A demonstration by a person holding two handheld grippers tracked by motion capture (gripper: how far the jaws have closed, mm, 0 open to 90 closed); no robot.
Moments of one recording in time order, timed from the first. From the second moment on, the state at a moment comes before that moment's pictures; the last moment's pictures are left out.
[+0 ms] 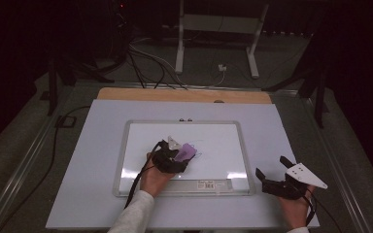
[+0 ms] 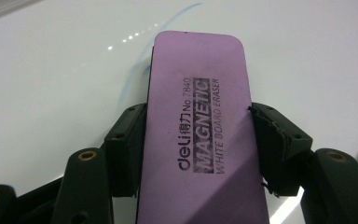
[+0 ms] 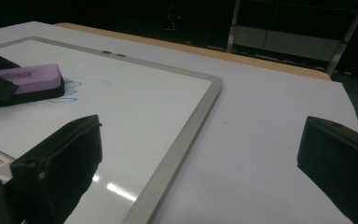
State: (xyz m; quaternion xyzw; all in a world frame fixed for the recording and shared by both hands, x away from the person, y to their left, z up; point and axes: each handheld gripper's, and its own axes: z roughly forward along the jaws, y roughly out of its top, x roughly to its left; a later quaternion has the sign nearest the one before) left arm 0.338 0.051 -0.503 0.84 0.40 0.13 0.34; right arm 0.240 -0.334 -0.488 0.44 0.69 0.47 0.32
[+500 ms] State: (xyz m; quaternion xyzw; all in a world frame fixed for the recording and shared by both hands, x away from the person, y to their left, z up) left arm 0.358 0.079 -0.504 0.81 0.46 0.15 0.33; right arm 0.241 -0.334 -0.488 0.44 0.69 0.47 0.32
